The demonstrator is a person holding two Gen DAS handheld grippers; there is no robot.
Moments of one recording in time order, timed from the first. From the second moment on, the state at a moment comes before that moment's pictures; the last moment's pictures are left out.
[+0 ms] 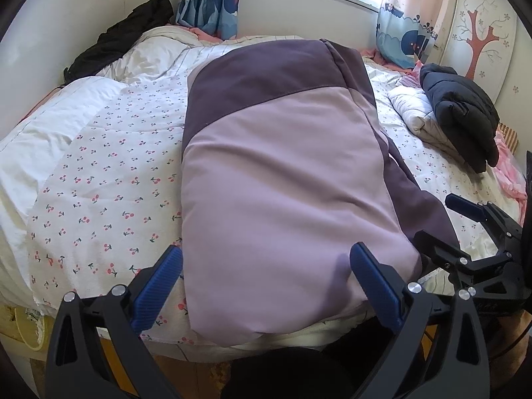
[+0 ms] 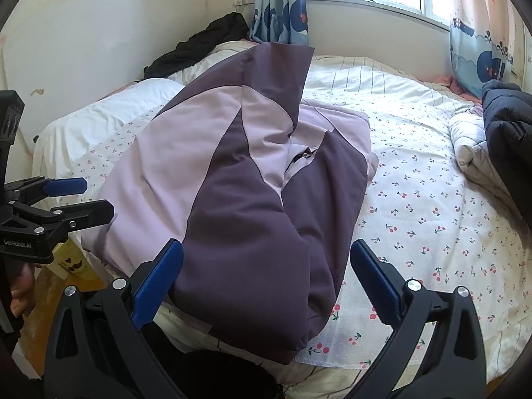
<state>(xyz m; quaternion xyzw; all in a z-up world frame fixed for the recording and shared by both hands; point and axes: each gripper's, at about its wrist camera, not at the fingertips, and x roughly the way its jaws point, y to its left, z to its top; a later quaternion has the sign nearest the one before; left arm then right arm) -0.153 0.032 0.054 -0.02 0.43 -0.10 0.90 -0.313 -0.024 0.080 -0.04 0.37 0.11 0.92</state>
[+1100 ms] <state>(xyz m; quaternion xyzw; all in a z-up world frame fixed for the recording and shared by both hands) -0.155 0.045 0.054 -0.04 0.44 -0.10 0.89 -0.319 -0.026 0.082 -0.03 0.37 0.13 0.92</state>
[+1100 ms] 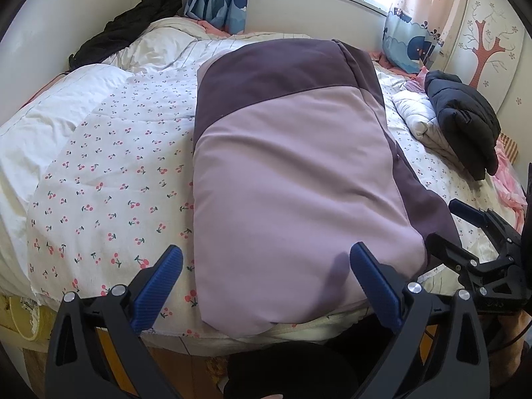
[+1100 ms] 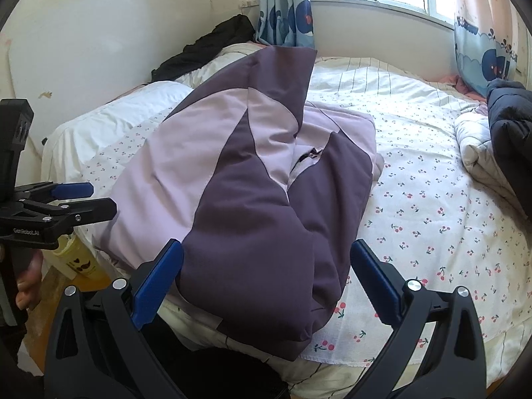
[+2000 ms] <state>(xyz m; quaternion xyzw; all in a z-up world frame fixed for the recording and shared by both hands) -0.155 0.042 0.050 -0.04 0.44 -0.10 0.89 -0.320 -0.024 0.081 -0.04 0.38 0.12 0.92</state>
